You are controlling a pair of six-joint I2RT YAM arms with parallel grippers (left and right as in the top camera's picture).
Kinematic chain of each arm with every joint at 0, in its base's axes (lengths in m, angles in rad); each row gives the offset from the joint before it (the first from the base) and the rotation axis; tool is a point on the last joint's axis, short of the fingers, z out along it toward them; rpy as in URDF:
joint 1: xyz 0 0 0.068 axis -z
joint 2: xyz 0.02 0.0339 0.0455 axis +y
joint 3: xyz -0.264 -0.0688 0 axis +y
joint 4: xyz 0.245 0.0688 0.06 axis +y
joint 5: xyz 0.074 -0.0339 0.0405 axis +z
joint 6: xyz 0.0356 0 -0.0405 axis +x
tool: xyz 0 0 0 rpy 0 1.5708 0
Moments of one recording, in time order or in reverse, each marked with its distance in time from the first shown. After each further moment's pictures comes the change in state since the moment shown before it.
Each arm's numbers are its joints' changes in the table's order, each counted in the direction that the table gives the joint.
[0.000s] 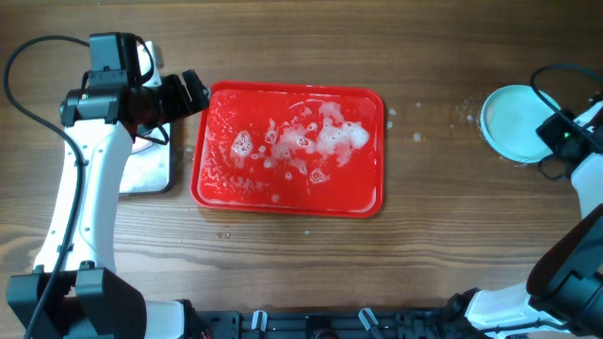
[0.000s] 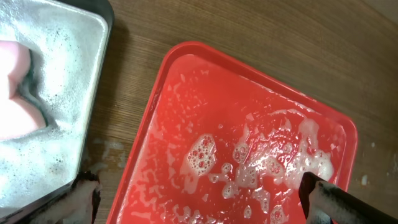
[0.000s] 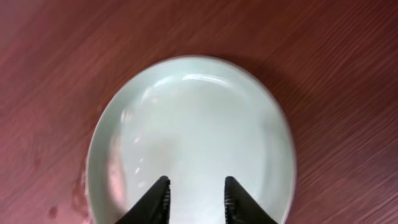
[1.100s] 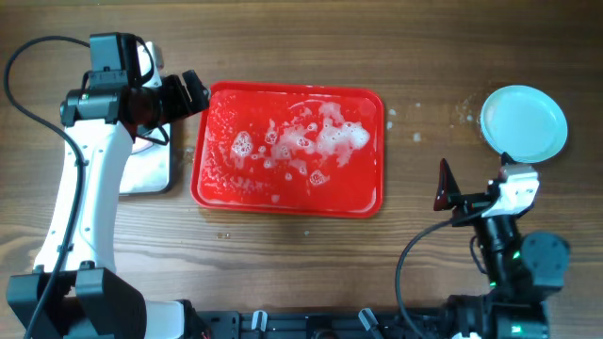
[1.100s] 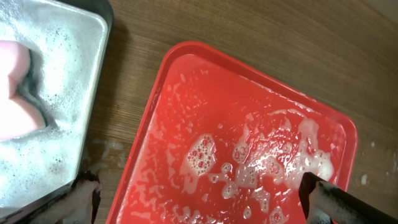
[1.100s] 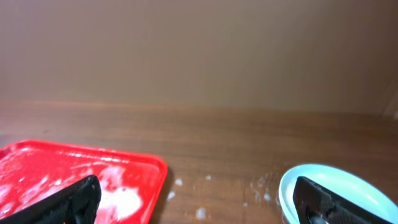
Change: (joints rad) left arm 0.000 0.000 0.000 0.000 -0.001 0.000; right arm -0.526 -1.440 0.697 -0.021 -0.012 -0.283
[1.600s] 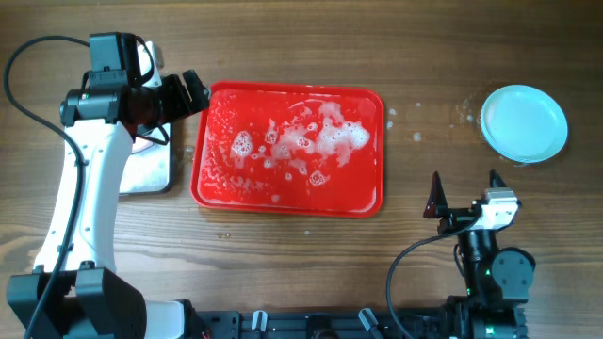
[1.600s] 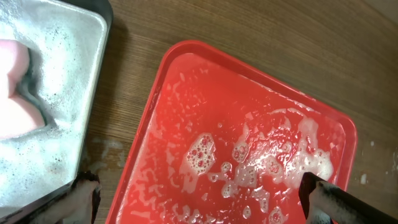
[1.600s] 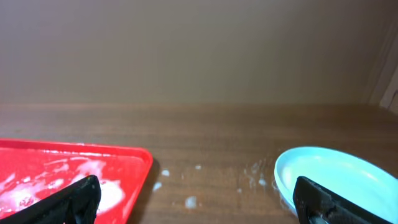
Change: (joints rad) left arm 0.000 0.000 0.000 0.002 -0.002 0.000; right arm -0.021 -0.228 0.283 -0.137 -0.080 0.021
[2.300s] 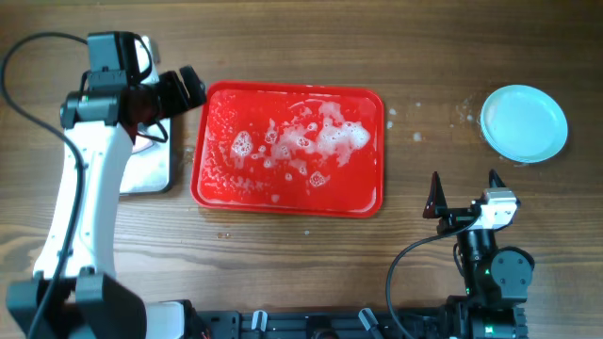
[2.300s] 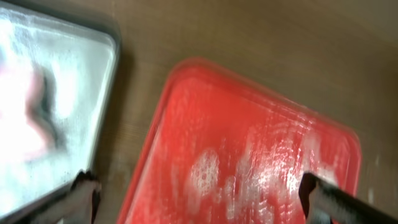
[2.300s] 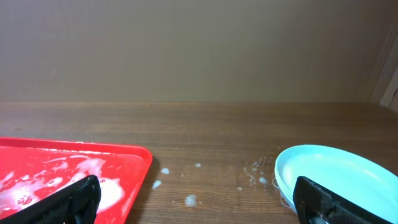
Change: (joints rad) left arm 0.003 -0.021 0.019 -0.085 0.040 0.001; right arm 0.000 0.000 0.010 -0.005 0.000 0.000
